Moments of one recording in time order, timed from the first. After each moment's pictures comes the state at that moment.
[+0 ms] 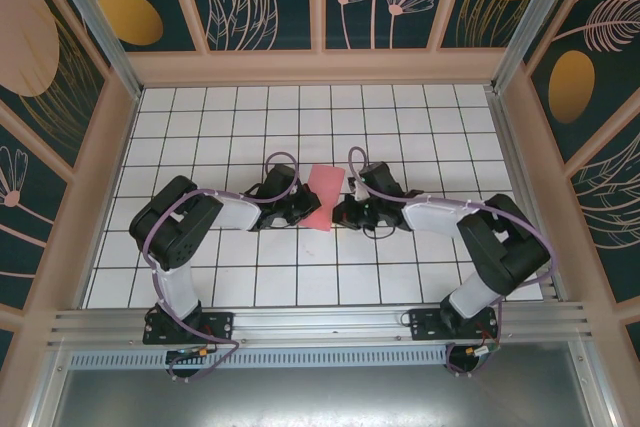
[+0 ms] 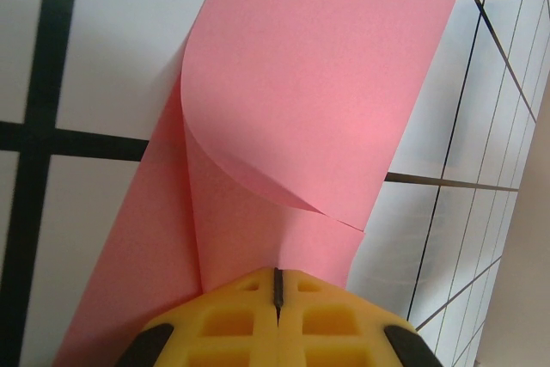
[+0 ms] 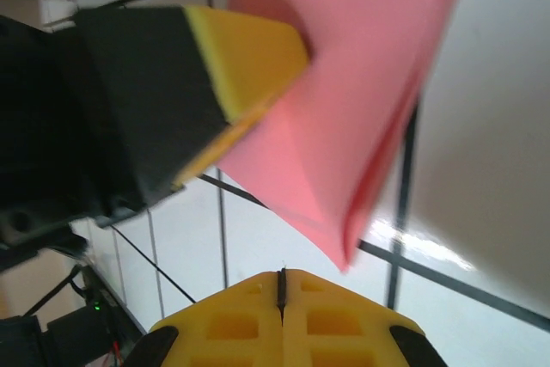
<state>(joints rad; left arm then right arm) -0.64 1.86 0.77 0.33 0.31 -1.16 0.63 1.59 0.73 -0.02 -0.53 0.82</state>
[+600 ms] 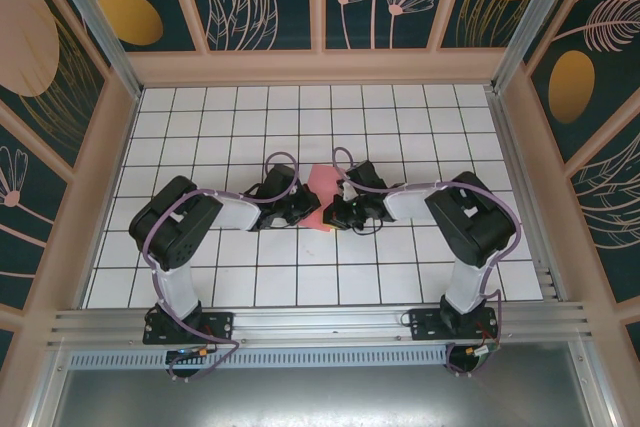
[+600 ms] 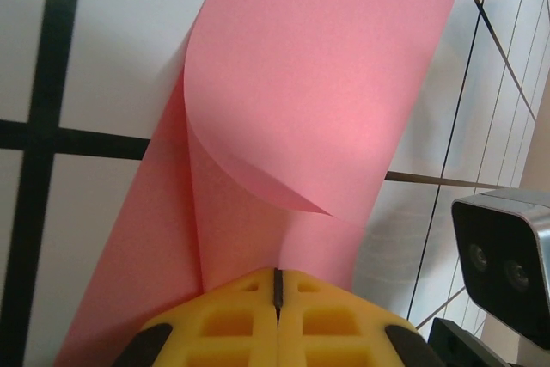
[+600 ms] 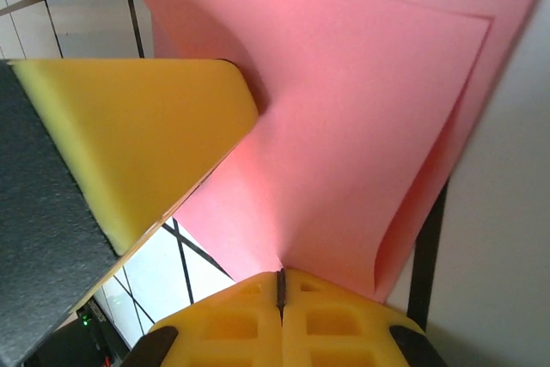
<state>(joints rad) -0.64 1.85 0.77 0.33 0.31 -1.16 0.64 1.81 0.82 0.01 -0.58 0.83</state>
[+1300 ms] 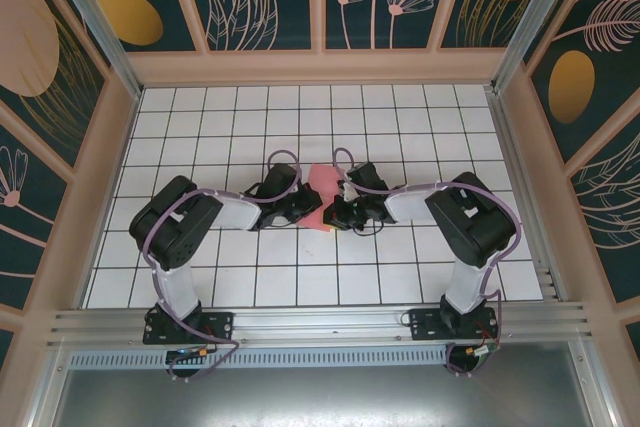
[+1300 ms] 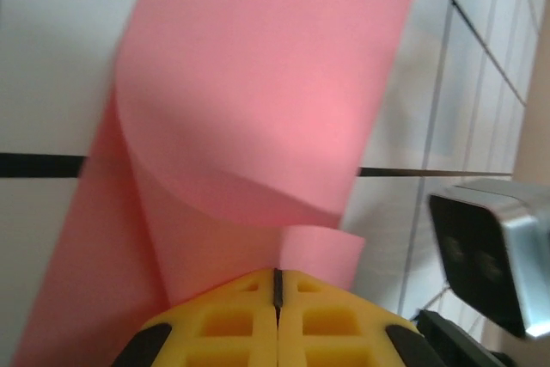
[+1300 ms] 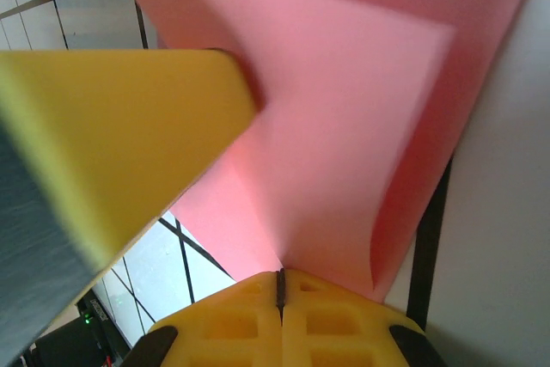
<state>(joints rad) -0.64 1.87 0.78 0.35 0.32 -1.11 0.64 1.81 0.80 0.05 -0.58 0.83</state>
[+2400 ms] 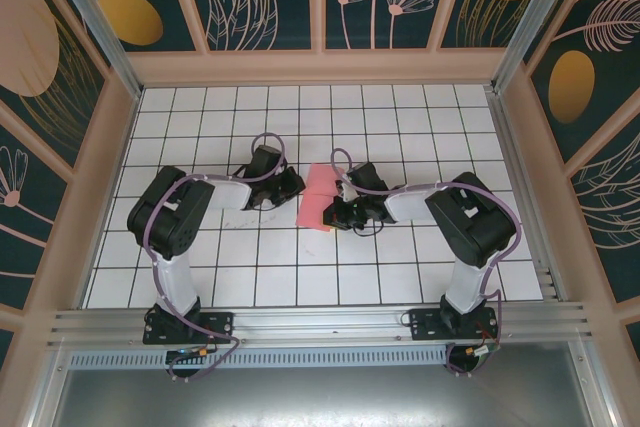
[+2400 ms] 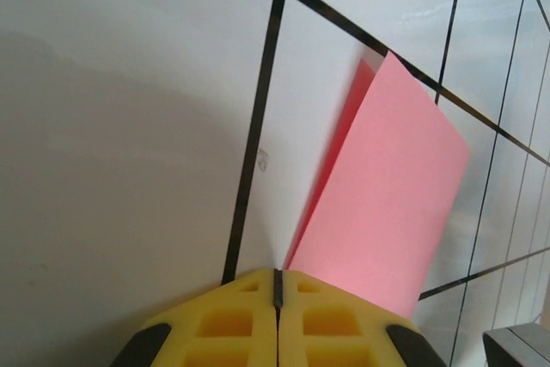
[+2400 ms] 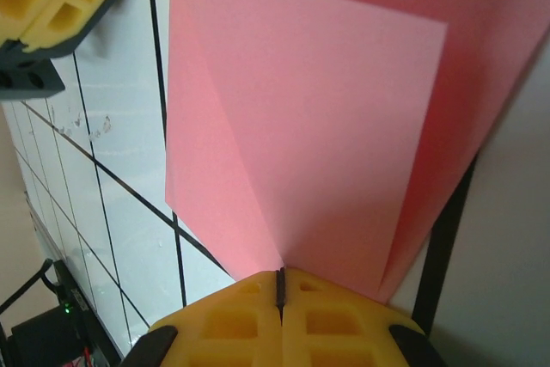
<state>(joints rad) -0.48 1.90 0.90 0.18 0.32 -0.98 0.64 1.81 0.80 0.04 -0.58 0.75</state>
